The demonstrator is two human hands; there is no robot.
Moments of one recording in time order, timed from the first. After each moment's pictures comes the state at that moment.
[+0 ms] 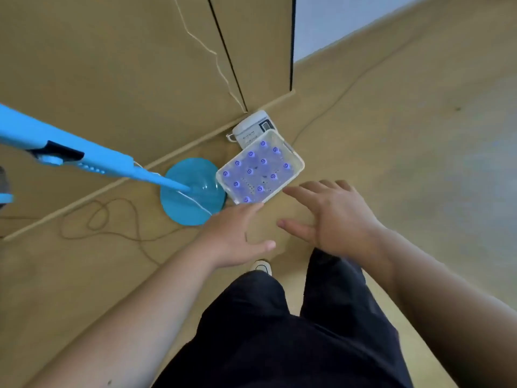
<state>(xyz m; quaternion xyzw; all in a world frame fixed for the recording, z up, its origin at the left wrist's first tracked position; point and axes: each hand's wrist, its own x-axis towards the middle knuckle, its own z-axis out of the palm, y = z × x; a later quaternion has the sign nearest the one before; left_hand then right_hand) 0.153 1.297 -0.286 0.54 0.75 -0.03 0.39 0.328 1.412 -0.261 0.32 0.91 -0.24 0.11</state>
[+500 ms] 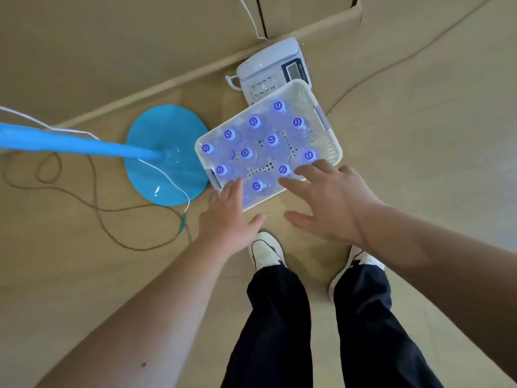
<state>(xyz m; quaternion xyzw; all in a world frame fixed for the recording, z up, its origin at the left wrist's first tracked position) 0.106 1.394 -0.646 0.34 0.88 -0.07 0.34 0.236 1.563 -0.609 0.12 0.94 -0.21 0.24</state>
